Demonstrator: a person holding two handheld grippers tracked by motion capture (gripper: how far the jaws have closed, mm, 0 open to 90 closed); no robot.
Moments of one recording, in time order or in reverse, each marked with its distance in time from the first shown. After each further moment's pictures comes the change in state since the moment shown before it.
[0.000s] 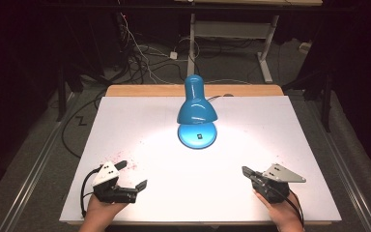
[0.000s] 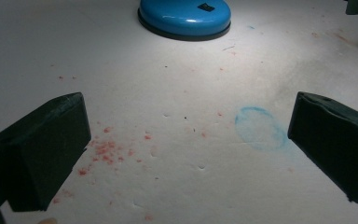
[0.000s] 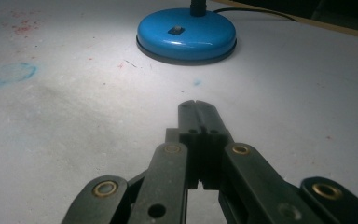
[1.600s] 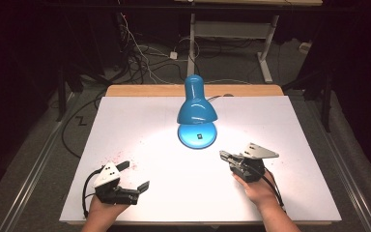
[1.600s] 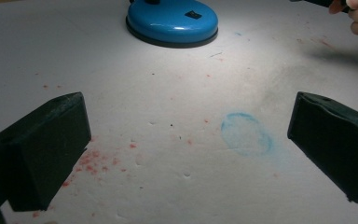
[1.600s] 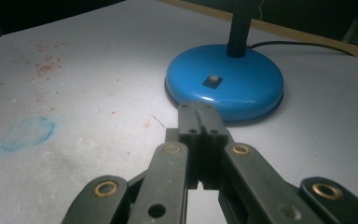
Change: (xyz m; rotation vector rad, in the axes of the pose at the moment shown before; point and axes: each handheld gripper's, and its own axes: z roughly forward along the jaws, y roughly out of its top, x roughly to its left) left arm -0.005 0.001 0.001 -0.024 -0.038 0.007; right arm 0.012 0.053 0.056 -0.012 0.094 0.002
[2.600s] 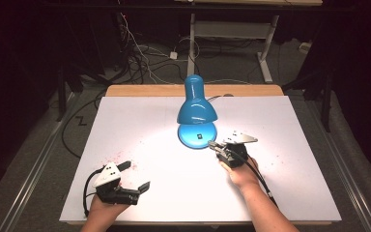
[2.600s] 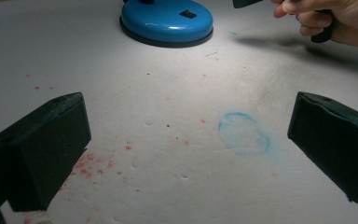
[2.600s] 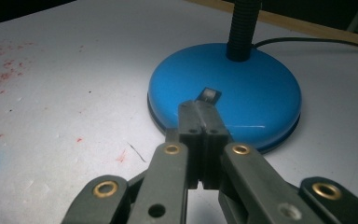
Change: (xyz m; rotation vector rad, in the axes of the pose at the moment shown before) left arm 0.003 -0.001 0.002 -0.007 -0.019 0.006; right arm -0.010 0.013 0.058 0.044 -0.012 0.017
